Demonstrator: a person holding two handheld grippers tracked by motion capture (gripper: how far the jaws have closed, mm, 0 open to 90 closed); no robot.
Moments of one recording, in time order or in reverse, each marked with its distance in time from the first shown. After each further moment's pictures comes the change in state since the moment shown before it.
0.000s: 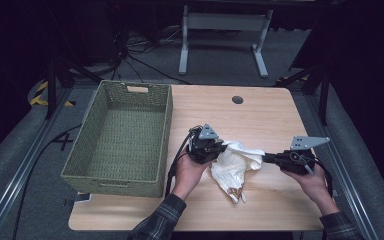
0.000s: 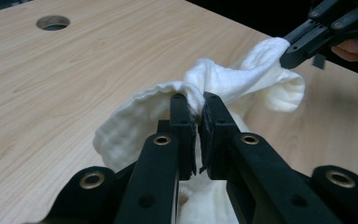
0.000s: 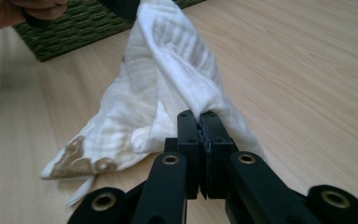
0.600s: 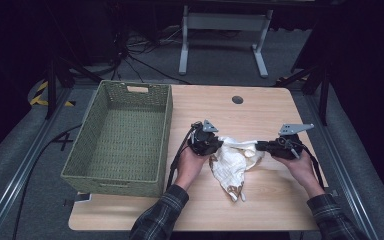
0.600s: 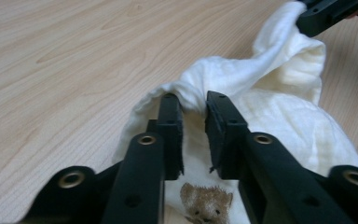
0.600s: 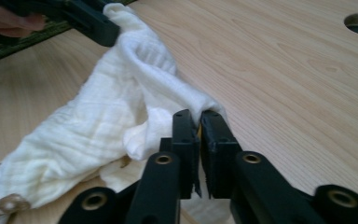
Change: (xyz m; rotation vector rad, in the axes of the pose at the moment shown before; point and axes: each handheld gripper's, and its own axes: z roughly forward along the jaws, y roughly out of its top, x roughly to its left) left arm 0.031 -0.008 0.033 0.106 0.064 -0.013; right arm -0.046 0.003 0.039 0.040 -0.052 0.052
